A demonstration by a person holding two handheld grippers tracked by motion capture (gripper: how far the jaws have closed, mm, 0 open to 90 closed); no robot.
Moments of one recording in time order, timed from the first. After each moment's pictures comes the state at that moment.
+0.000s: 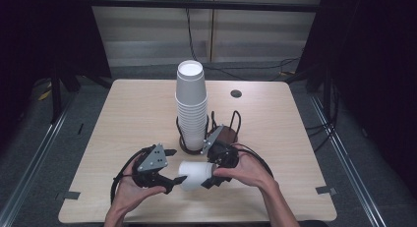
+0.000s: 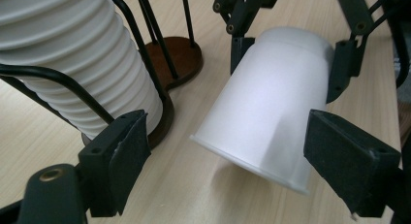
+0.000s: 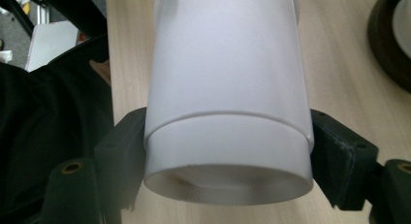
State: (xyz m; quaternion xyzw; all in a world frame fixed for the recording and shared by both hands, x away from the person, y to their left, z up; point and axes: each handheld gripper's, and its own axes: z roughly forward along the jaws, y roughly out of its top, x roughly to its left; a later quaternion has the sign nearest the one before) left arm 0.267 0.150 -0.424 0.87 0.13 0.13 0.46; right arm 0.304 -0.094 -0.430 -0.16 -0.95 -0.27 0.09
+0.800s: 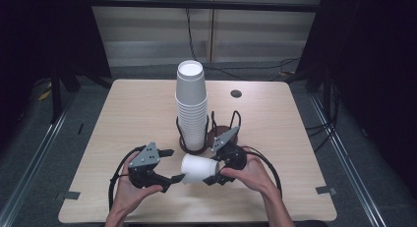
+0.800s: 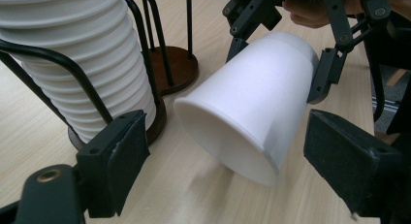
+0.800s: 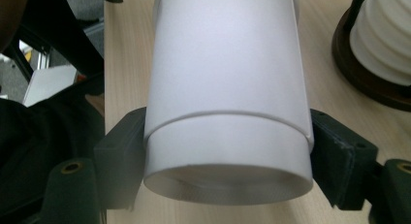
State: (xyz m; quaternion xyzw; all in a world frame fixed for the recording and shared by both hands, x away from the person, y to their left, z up) left arm 0.270 0.161 -0.431 0.84 0.16 0.09 0.50; right arm 0.299 -0.118 -0.437 -0.19 -0.91 -0.36 0.06
